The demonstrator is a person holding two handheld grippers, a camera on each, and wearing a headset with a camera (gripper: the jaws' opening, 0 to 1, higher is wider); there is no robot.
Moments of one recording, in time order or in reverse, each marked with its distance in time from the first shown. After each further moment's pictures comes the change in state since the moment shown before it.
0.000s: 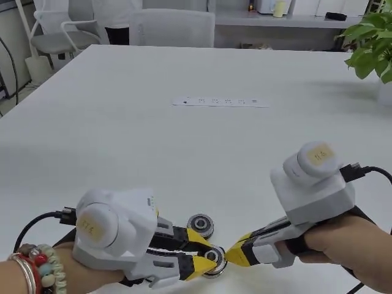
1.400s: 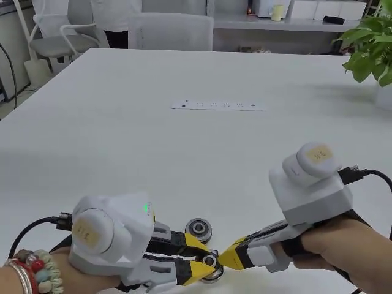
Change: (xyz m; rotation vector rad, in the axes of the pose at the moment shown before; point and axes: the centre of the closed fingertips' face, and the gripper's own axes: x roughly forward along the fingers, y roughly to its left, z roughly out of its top) left arm 0.000 0.000 0.000 0.005 -0.004 -0.005; right arm -0.001 0.010 0.008 0.061 -0.036 0.054
